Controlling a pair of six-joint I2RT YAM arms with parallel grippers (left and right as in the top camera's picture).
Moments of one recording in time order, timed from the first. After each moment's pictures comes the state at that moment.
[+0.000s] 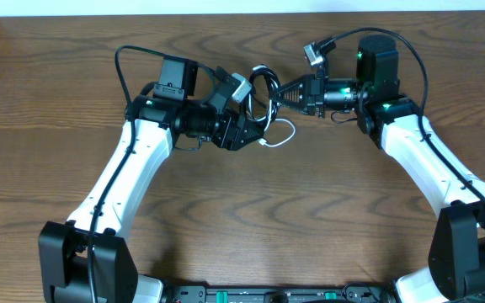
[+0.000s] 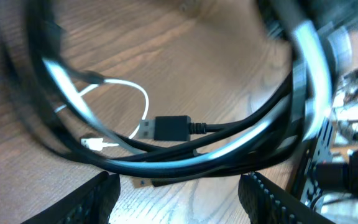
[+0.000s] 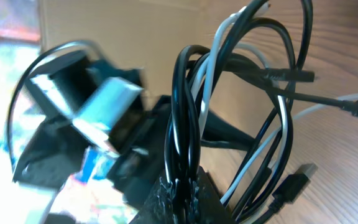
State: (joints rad) left arm -0.23 1.61 1.26 -0.72 0.81 0.20; right arm 0.25 1.70 1.18 0.02 -1.17 0.93
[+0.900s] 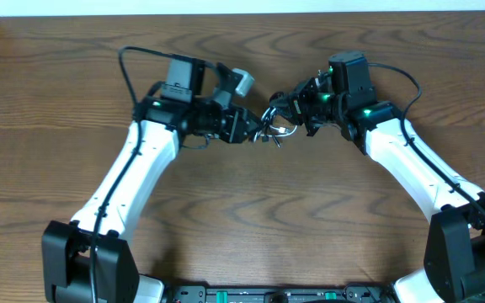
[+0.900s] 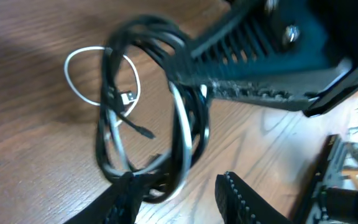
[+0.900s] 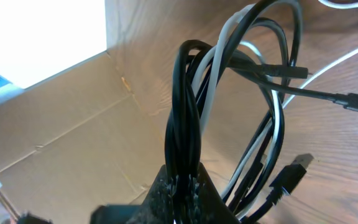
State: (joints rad) left arm -0.29 1.61 1.26 -0.66 0.68 0.06; right arm 0.35 1.70 1.18 -0.20 -0.67 1.44
